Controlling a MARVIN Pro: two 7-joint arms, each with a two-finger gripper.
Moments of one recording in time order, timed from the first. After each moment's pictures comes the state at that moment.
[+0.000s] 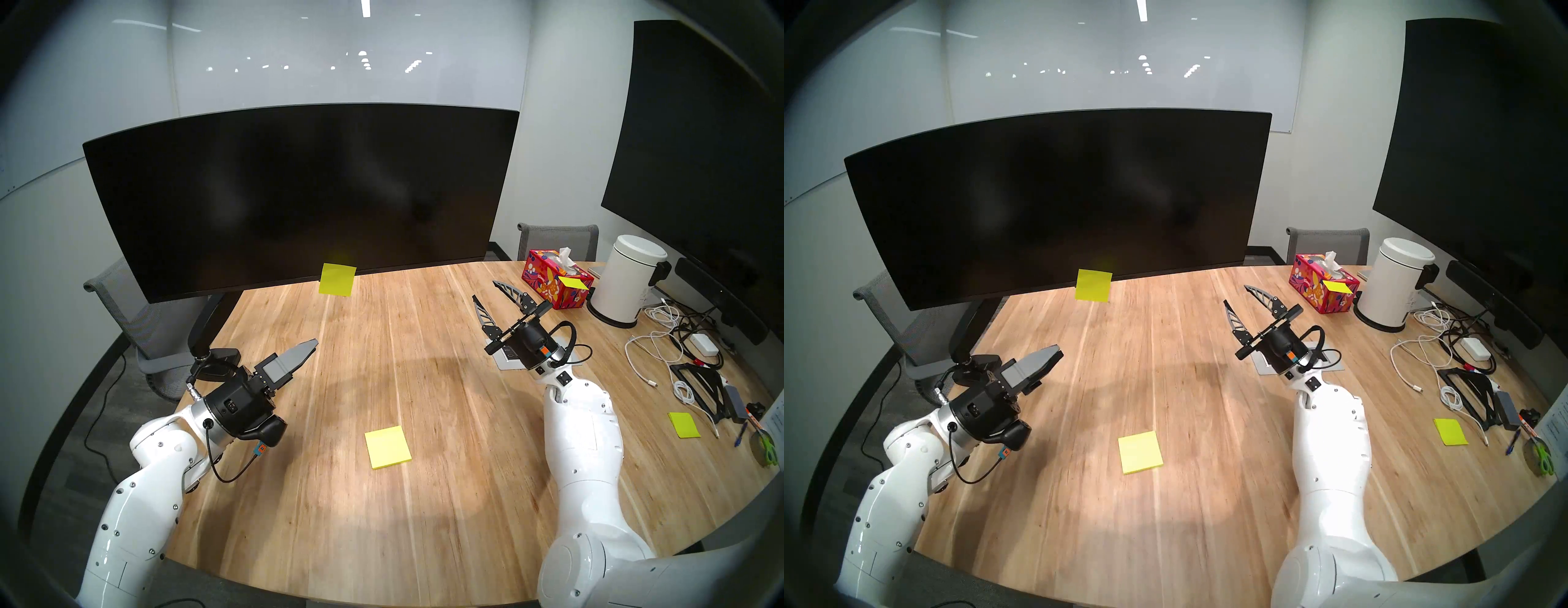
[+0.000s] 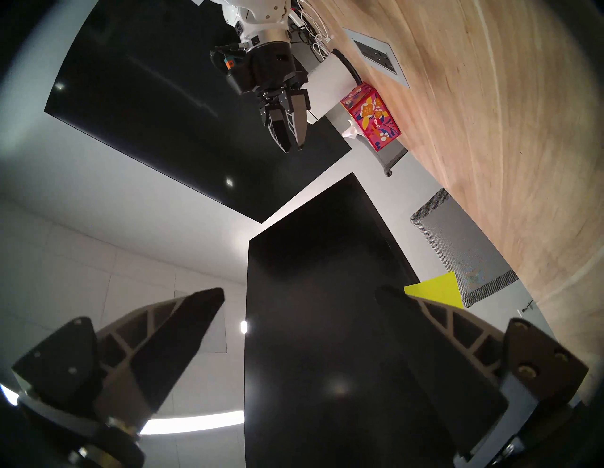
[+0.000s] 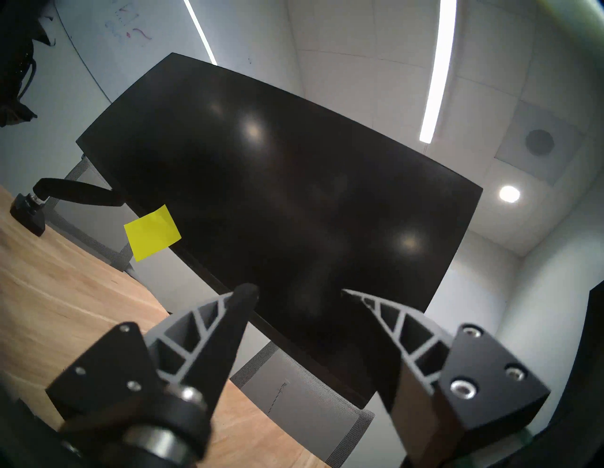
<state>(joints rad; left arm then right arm) 1.84 -1.12 -1.68 -1.82 1.88 -0.45 0.74 -1.23 -1.56 1.95 -1.22 -0.15 -0.96 0.87</state>
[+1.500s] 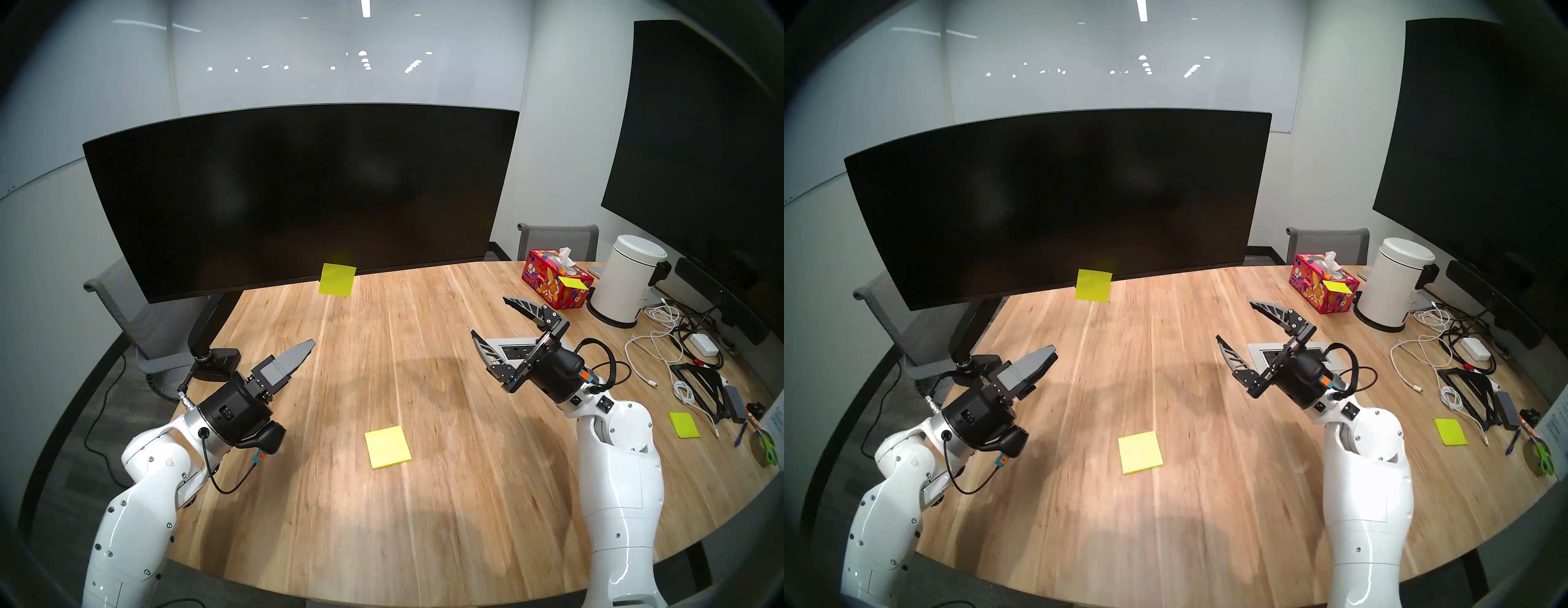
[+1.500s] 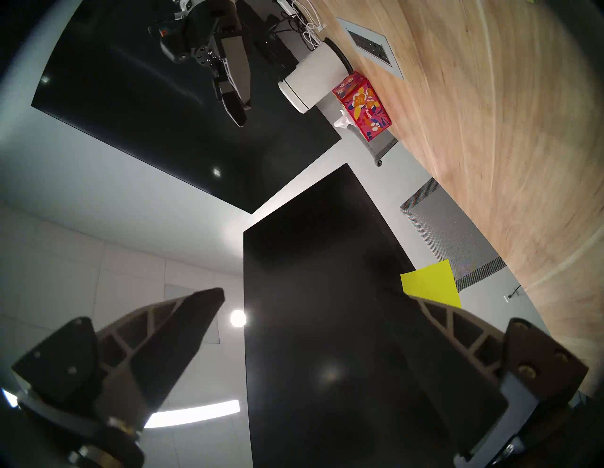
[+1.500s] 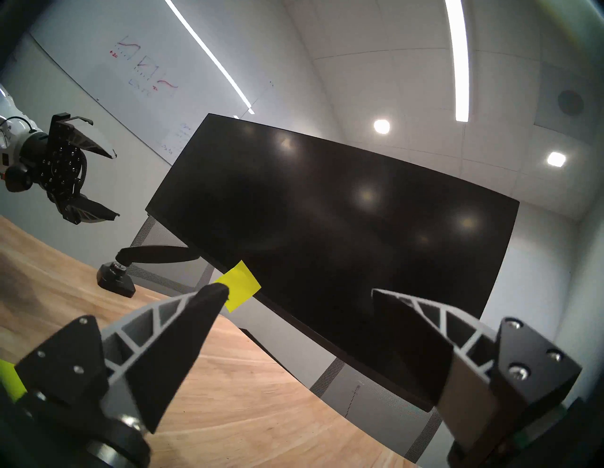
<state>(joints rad) 1.93 -1.16 -1.72 -1.93 1.86 -0.43 0.67 -1.54 -1.48 1.89 -1.65 0.15 -0.59 1.10</state>
